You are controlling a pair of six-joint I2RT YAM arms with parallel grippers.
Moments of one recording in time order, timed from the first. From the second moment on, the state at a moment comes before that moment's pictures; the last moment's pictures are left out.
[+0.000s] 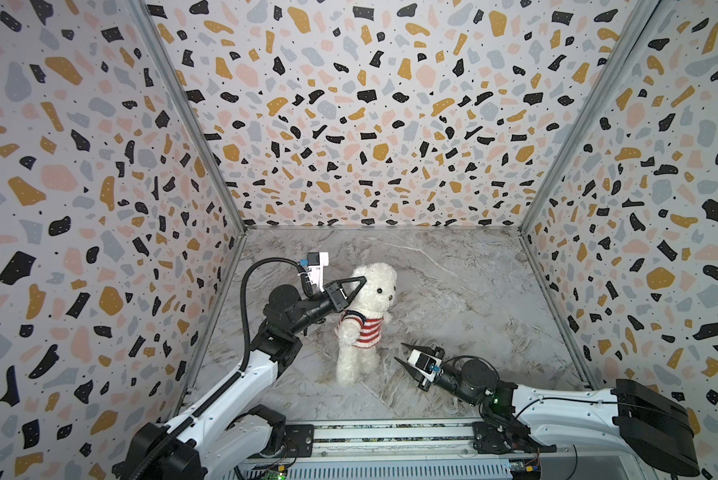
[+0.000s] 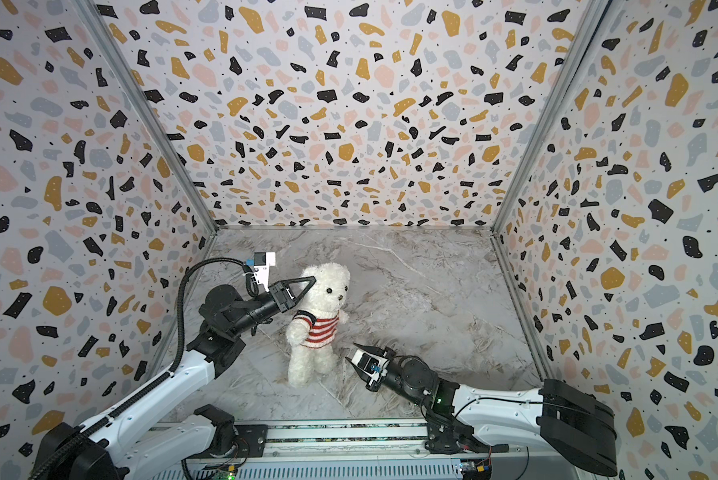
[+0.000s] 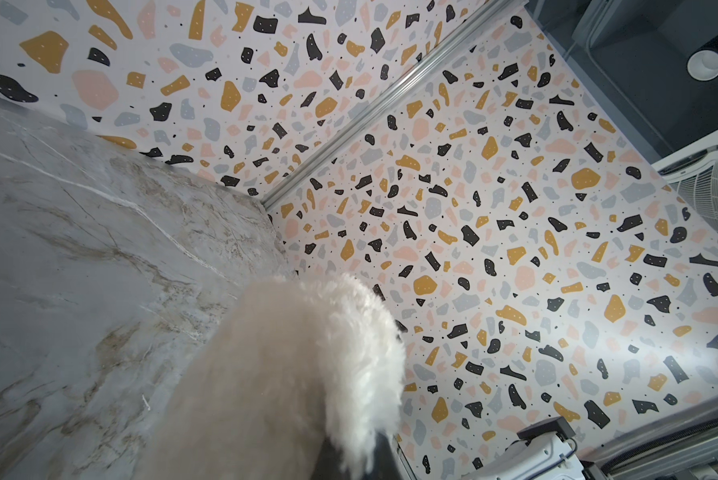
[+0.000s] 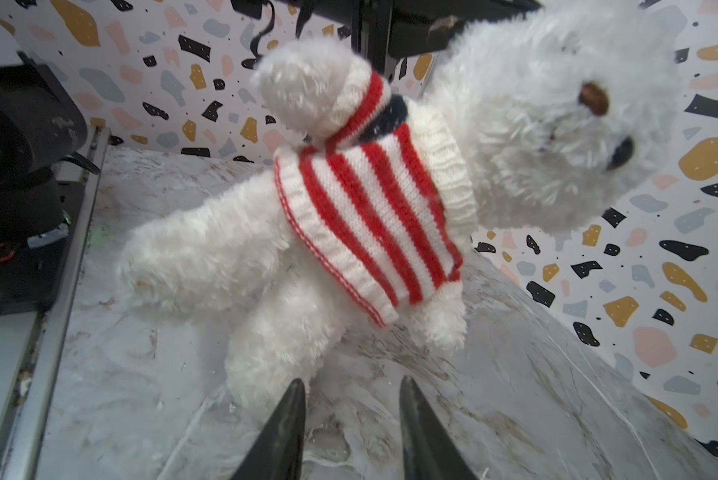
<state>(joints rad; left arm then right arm) -0.42 1.00 0.59 0.49 0.60 -0.98 1.16 1.01 0.15 0.78 0.15 -0.31</state>
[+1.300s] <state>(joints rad) -0.42 1.01 0.60 0.66 0.63 -1.15 1.06 1.38 0.40 0.95 0.05 -0.37</state>
